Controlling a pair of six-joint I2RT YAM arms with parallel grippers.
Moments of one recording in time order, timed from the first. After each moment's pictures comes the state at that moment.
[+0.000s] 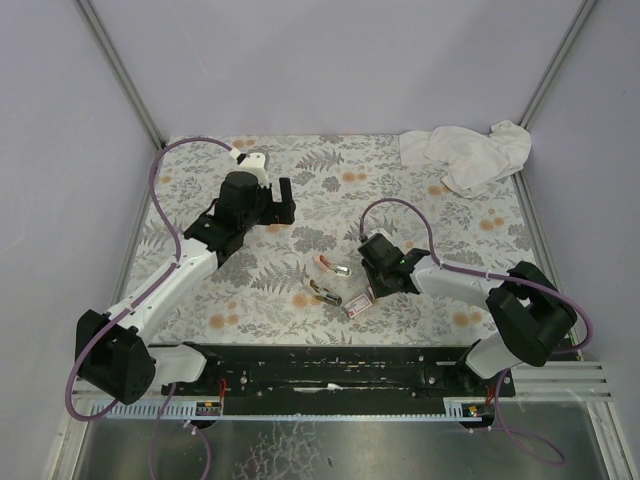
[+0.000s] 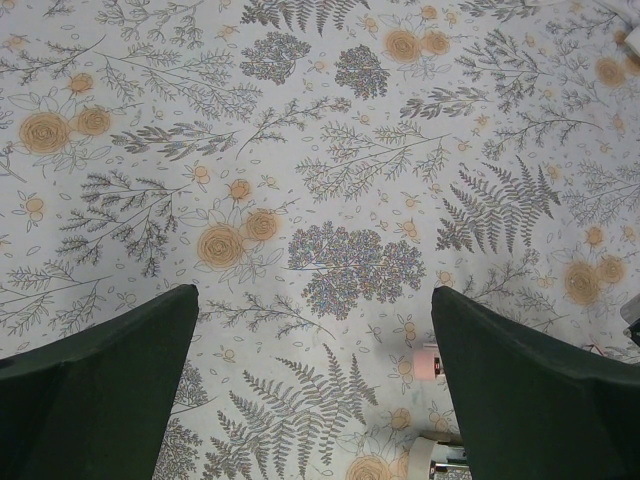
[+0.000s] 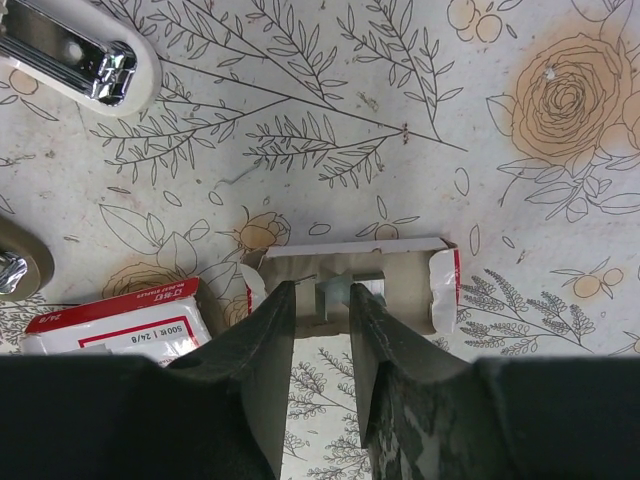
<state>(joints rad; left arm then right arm) -0.44 1.27 1.03 -0.24 -0.12 -0.28 0.77 1.52 0.78 -0.41 0.22 0.36</state>
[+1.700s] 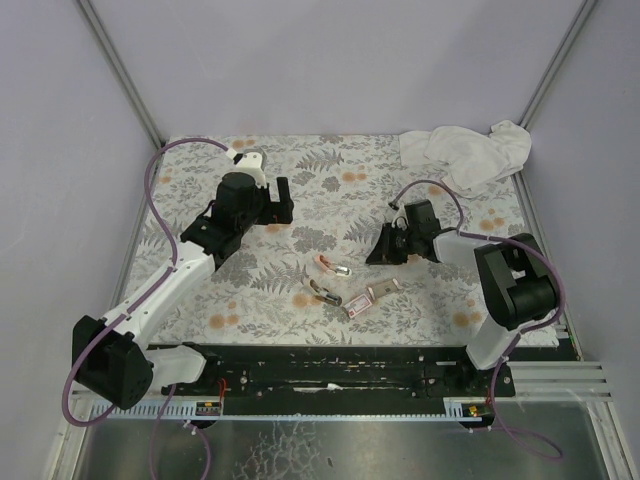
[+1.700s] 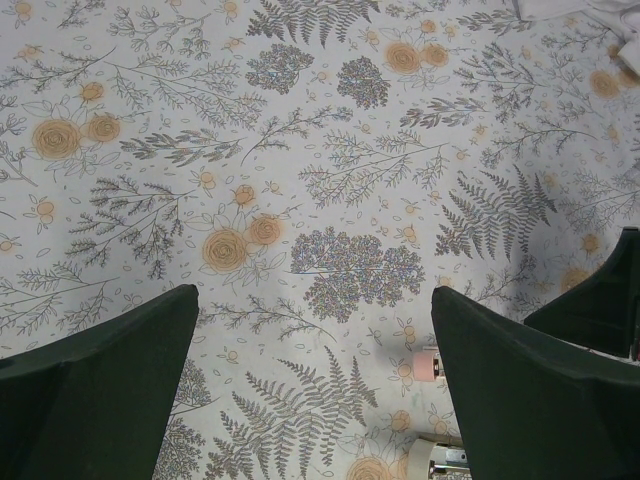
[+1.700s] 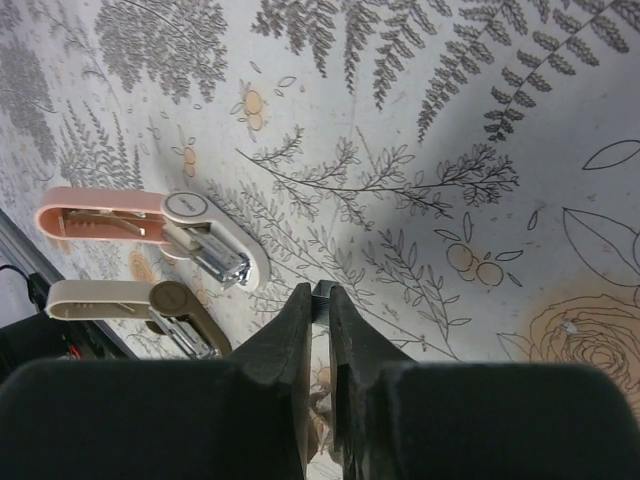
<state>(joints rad) -0.44 1.24 1.02 -0.24 -0.13 -0.28 0.33 1.70 0.81 -0.02 -0.52 0.48</state>
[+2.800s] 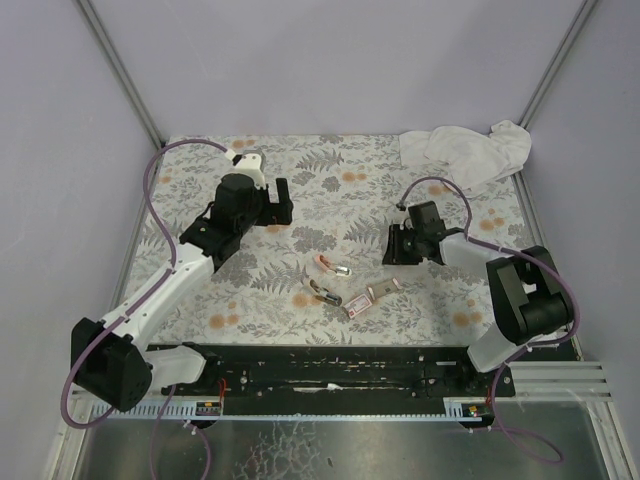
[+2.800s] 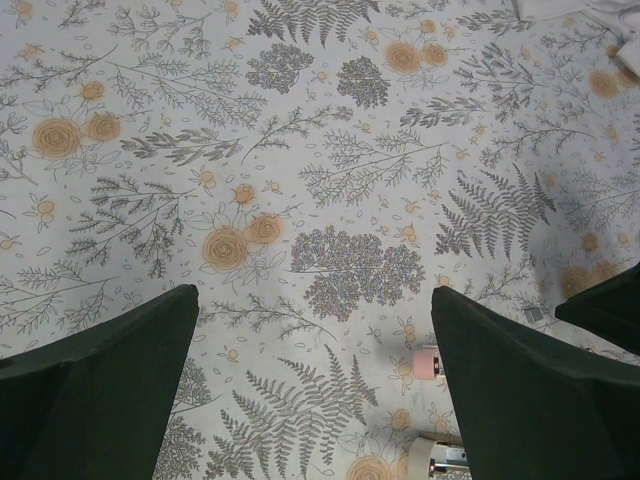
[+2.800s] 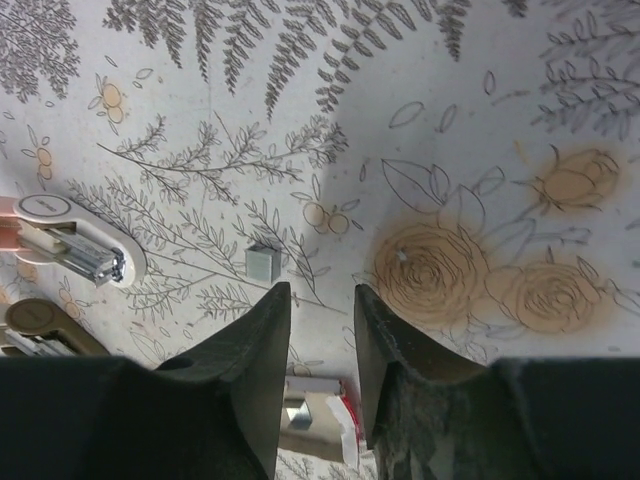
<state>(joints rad) -0.44 1.23 1.01 -0.24 -0.13 -0.29 0.33 1.62 0.80 -0.15 -0.25 0.32</state>
